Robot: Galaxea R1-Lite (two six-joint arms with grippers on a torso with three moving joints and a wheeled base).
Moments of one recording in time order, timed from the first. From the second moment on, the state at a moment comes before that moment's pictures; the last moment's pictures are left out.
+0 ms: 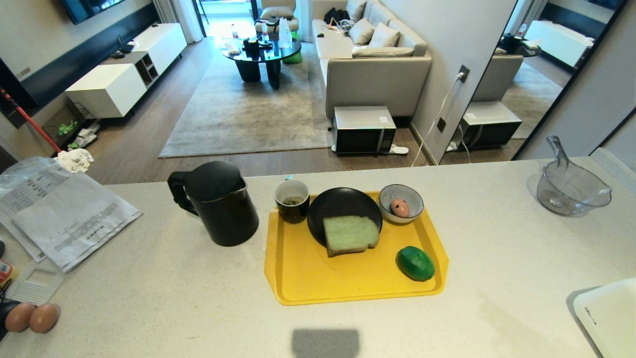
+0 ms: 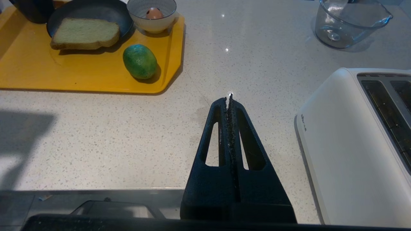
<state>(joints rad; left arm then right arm) 0.00 0.00 0.00 -0.04 -0.05 0.11 0.00 0.00 0.00 0.00 -0.01 -0.03</state>
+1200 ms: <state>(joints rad) 0.00 0.00 0.00 -0.04 -0.05 0.11 0.00 0.00 0.00 0.00 -0.01 -0.03</state>
